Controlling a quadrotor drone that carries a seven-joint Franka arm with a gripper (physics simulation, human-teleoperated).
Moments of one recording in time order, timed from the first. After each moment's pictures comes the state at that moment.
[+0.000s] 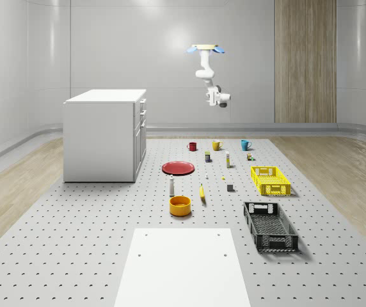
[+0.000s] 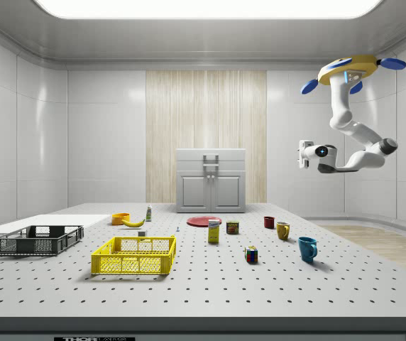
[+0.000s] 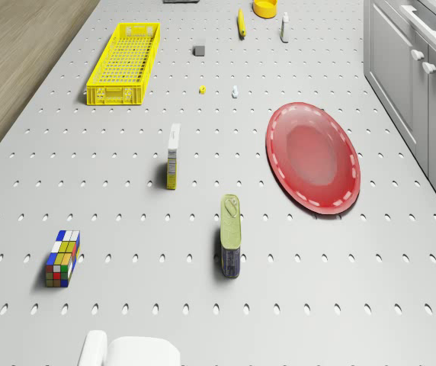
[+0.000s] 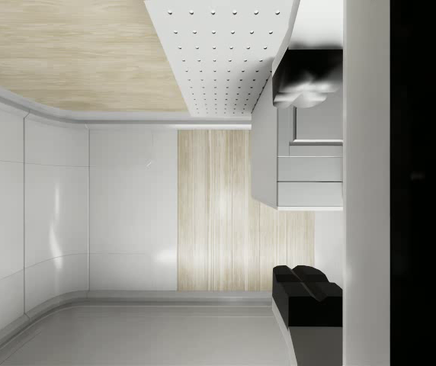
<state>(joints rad) 0.40 -0.87 -0.77 -2.43 0.99 1.49 0.66</state>
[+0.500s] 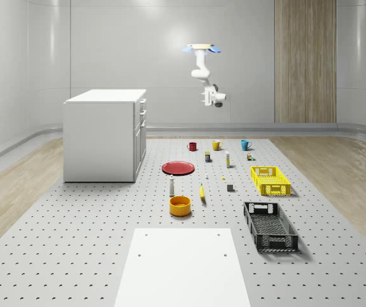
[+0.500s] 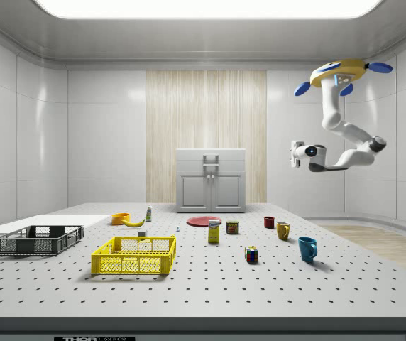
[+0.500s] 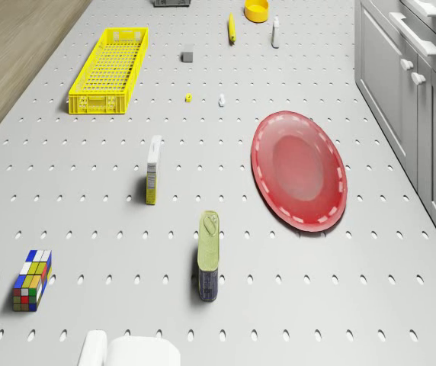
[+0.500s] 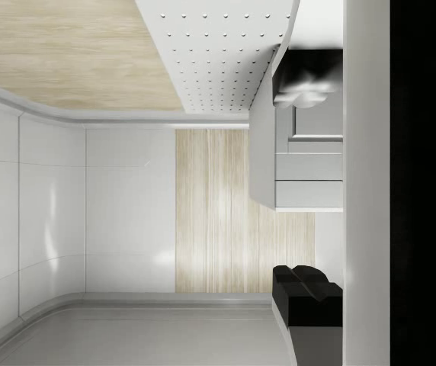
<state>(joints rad) 0.45 -0.92 -0.79 -2.43 0.96 1.54 0.68</state>
